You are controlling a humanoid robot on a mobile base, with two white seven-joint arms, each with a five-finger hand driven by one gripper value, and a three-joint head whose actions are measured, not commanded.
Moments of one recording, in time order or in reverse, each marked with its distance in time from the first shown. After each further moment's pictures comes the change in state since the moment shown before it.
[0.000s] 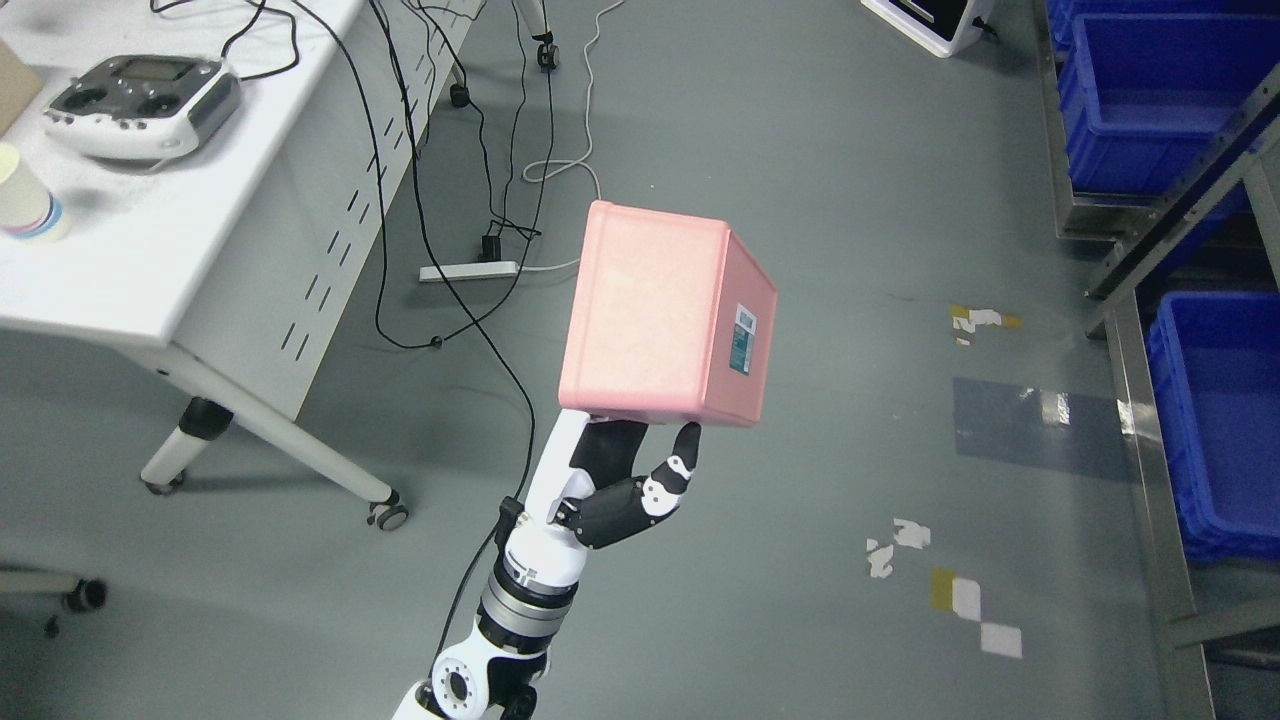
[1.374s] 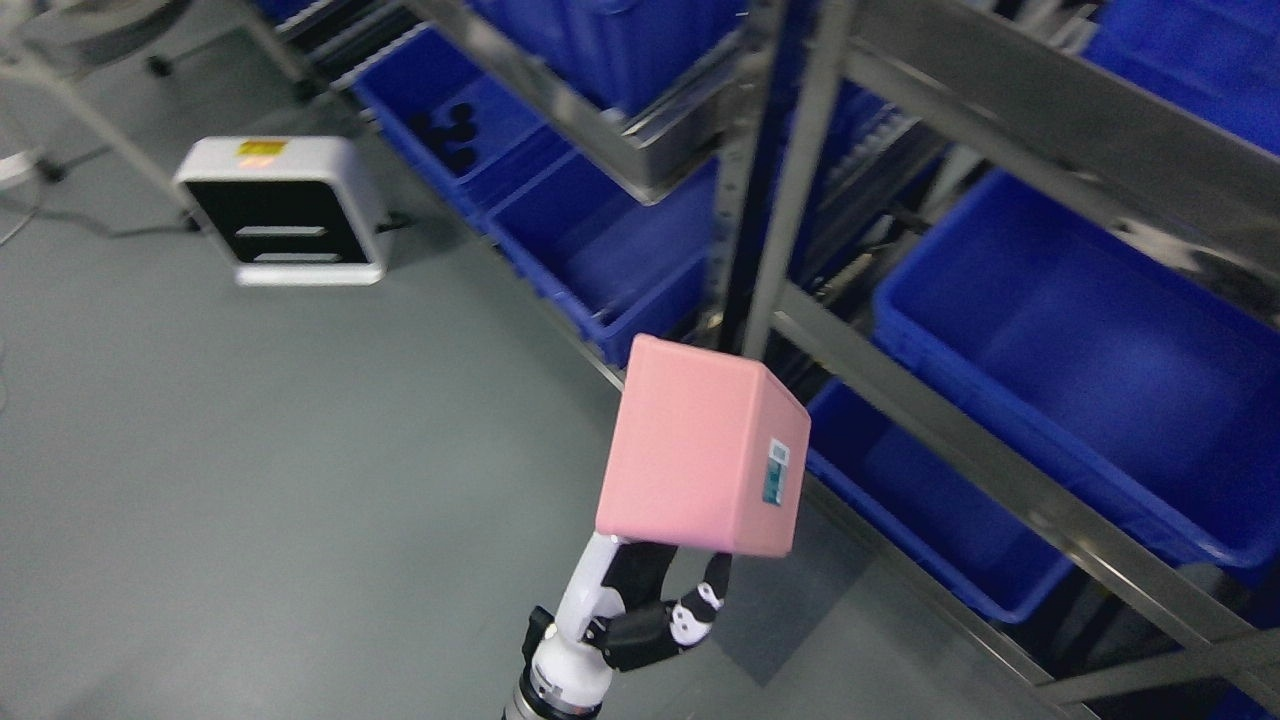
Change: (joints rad) left arm 0.225 0.005 -0.065 -0.012 0.001 -0.050 -0.111; right arm 0.000 0.000 0.000 0.000 0.000 0.000 0.000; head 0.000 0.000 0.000
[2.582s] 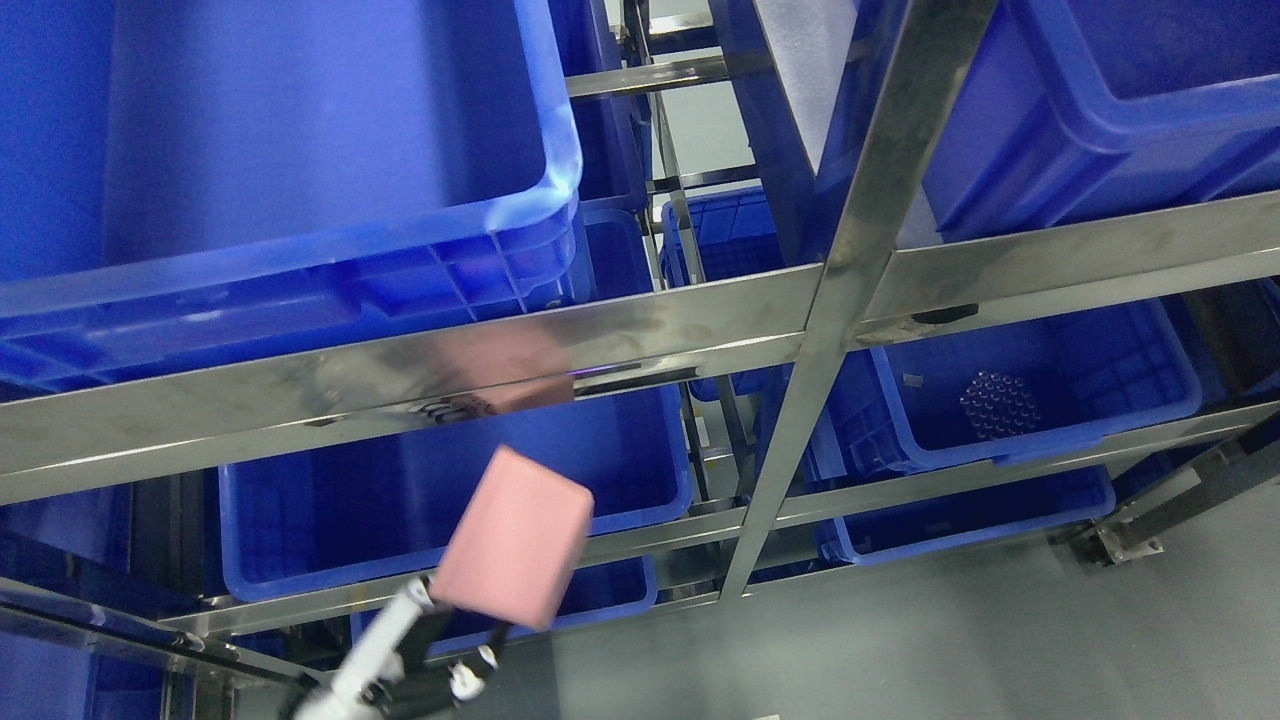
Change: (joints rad) left arm 0.090 0.300 0.440 0.065 -0.045 0.039 -0.149; right arm 0.000 0.000 0.000 0.000 0.000 0.000 0.000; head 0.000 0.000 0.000
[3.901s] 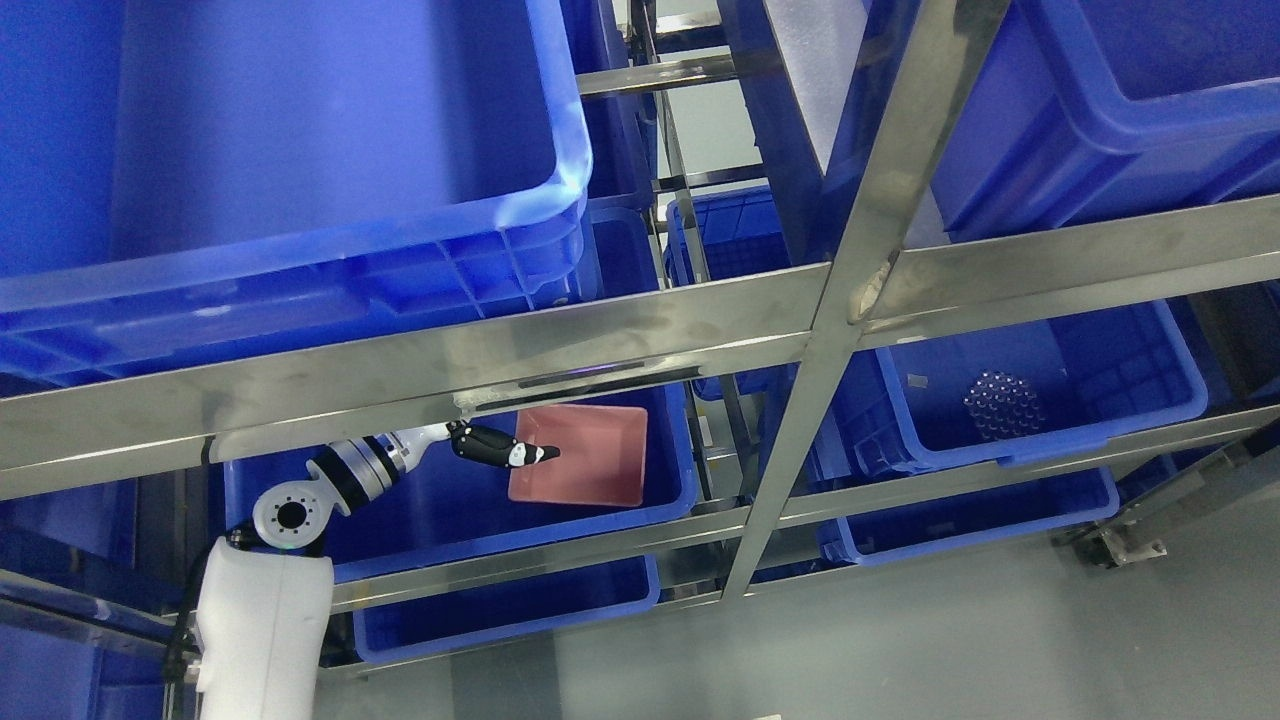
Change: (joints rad) left arm -0.665 -0.241 0.198 0.448 -0.744 0.230 -0.154; right arm 0.000 0.000 0.000 0.000 0.000 0.000 0.000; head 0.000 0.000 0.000
